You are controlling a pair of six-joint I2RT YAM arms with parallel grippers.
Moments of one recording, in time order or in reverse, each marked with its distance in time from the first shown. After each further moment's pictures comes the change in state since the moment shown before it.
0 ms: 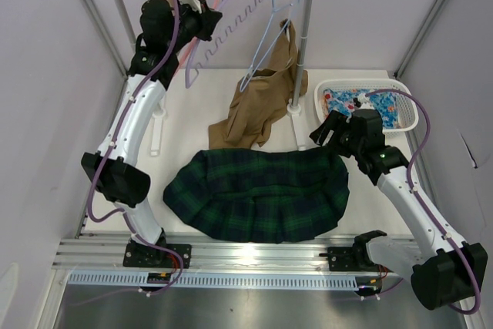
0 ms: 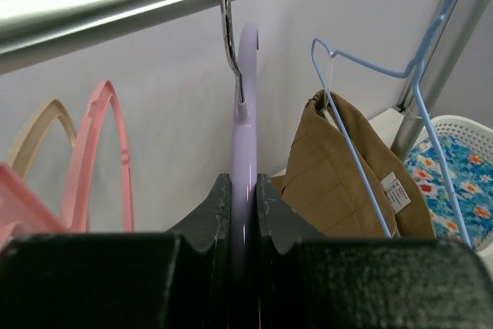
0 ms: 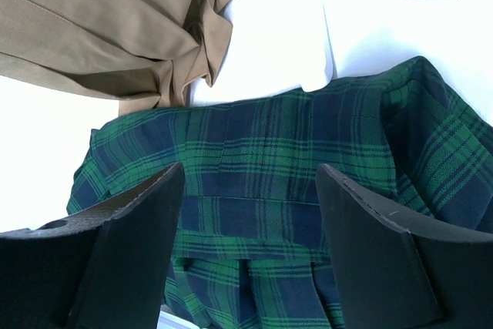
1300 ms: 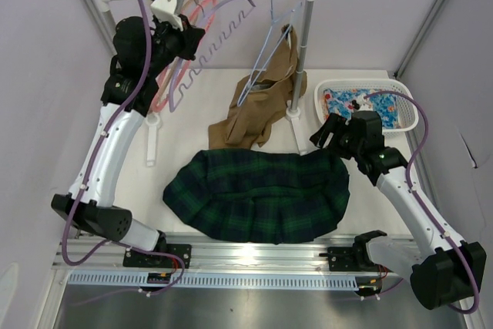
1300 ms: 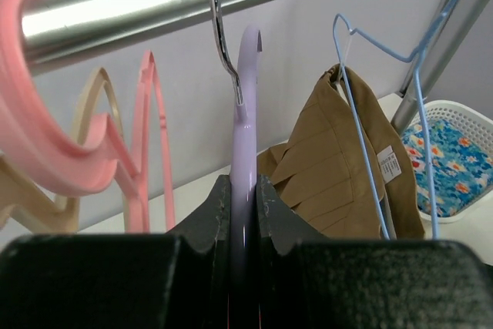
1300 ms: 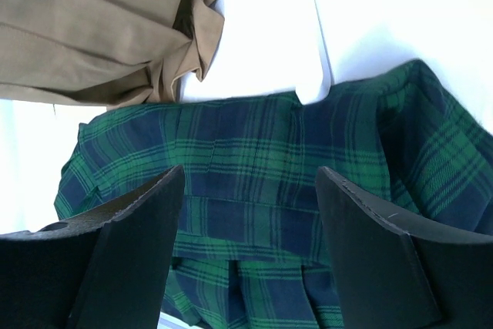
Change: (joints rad) left arm -0.016 -0.292 -0.204 -0.137 -0.095 0.001; right arm -0.010 0.002 -0.022 -0.001 -0.020 -0.024
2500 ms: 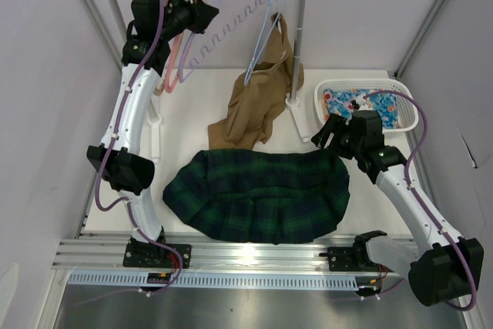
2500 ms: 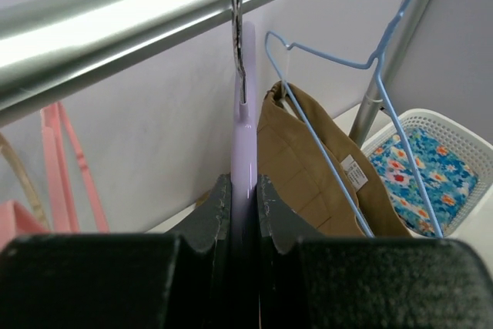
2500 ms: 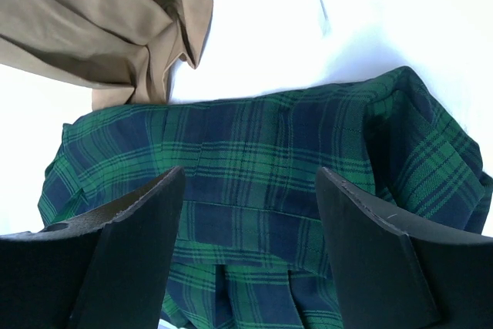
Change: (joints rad) left arm 0.089 0.426 0.455 -0.034 0.234 -0.067; right arm -0.023 0.026 -0.001 0.001 -0.010 -0.035
